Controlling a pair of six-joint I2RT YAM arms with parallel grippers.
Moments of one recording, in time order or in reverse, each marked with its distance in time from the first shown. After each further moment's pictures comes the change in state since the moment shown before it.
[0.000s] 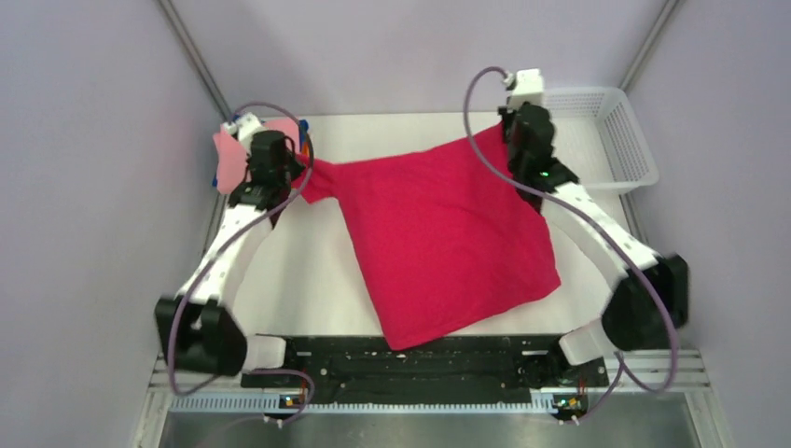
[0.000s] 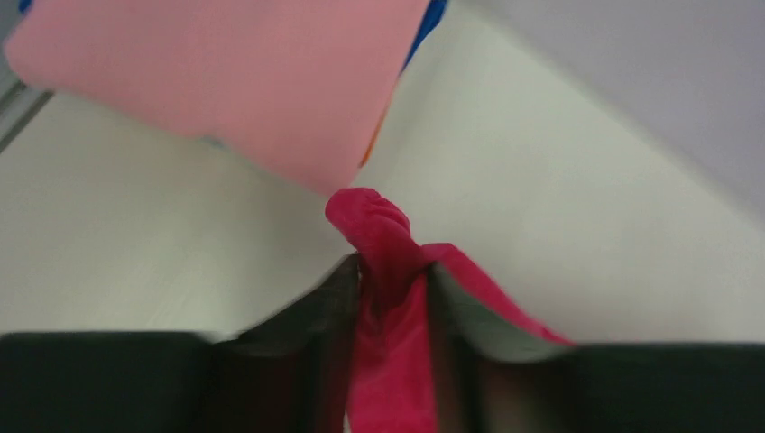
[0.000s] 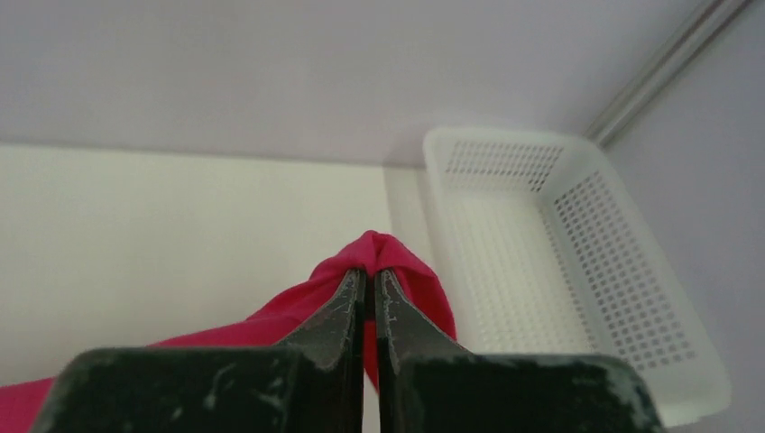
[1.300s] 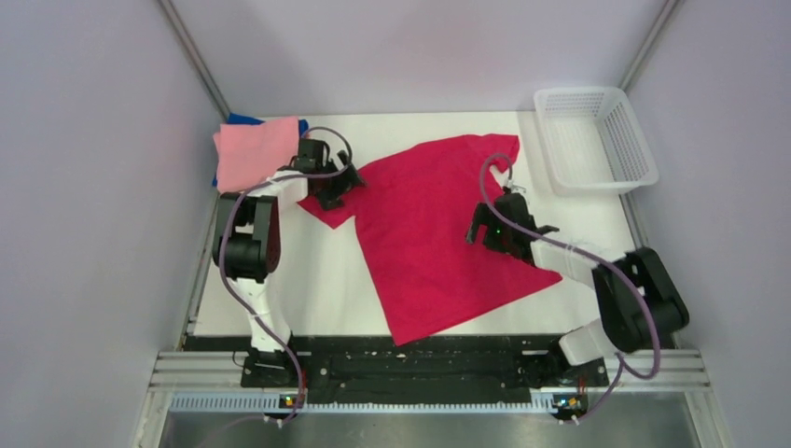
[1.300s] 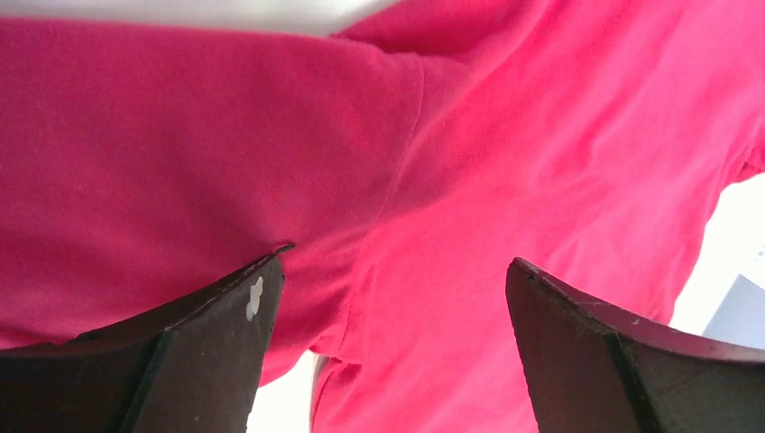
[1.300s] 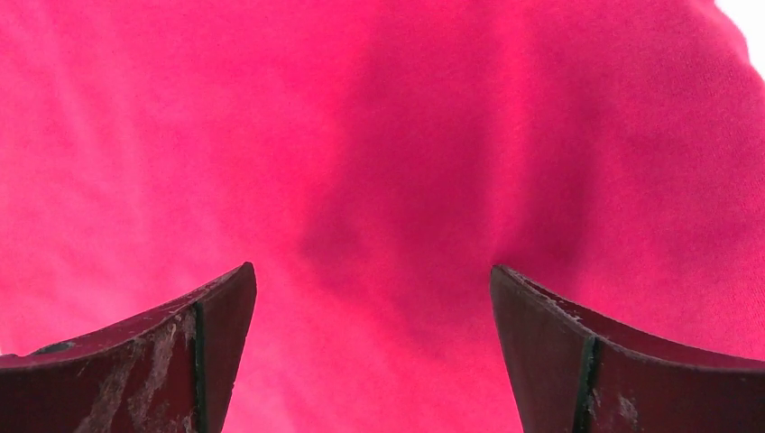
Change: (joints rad) left arm 0.019 0.790 0.207 -0.034 0.661 -0.138; right arm 0.005 0.039 -0.615 -0.150 -0.409 0.767
